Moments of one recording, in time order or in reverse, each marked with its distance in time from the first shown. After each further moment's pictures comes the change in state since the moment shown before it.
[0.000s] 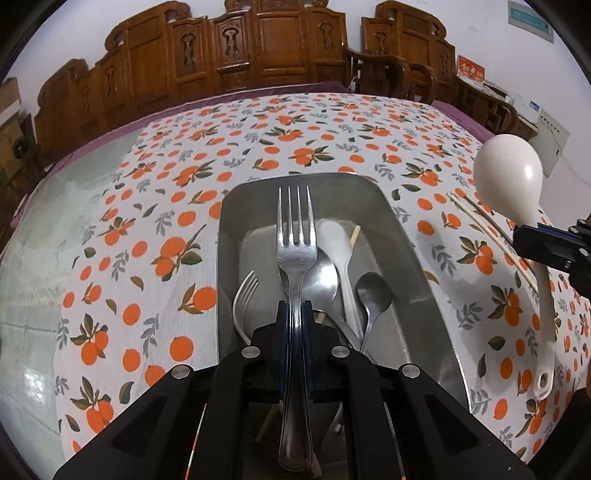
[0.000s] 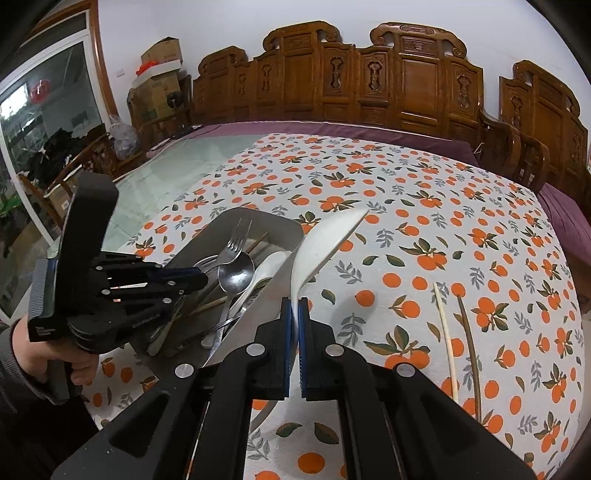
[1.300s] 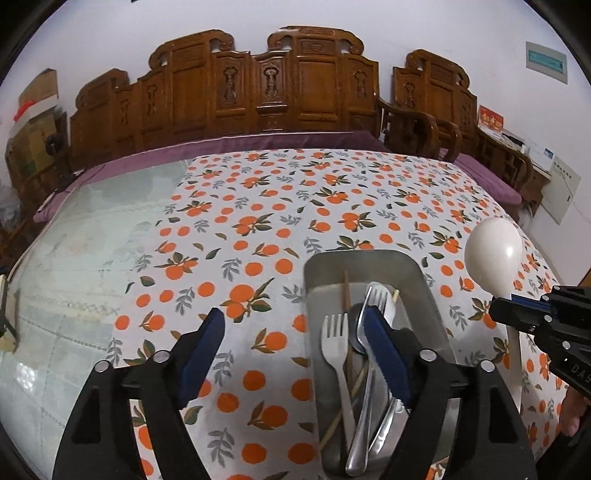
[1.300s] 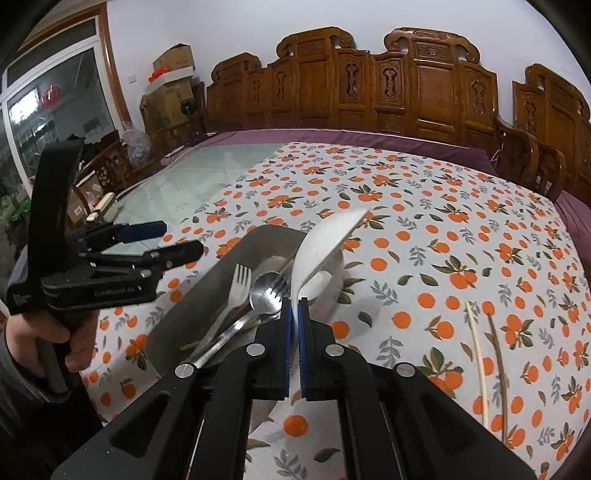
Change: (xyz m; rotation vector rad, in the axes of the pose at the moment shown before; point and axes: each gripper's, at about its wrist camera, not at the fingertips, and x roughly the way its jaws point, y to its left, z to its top) left arm -0.051 0.049 0.016 -0.097 -0.170 0.059; right arm 0.013 0.025 0.018 0.004 -0.032 0.066
